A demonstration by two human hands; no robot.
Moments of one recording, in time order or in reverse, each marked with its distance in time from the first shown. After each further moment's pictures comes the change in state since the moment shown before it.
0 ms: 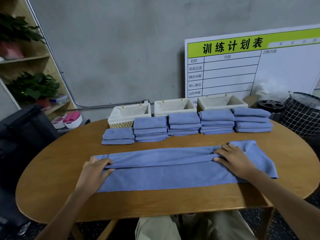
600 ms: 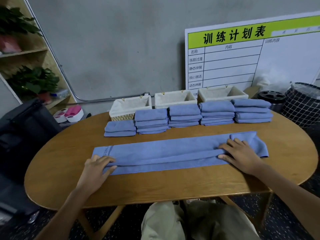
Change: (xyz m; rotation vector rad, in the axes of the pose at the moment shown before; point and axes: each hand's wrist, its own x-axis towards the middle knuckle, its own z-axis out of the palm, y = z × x) left_hand -0.023 -0.009 -0.001 -0.043 -0.058 0.088; right_hand -0.024 -0.003 -0.019 -0.051 -0.082 -0.001
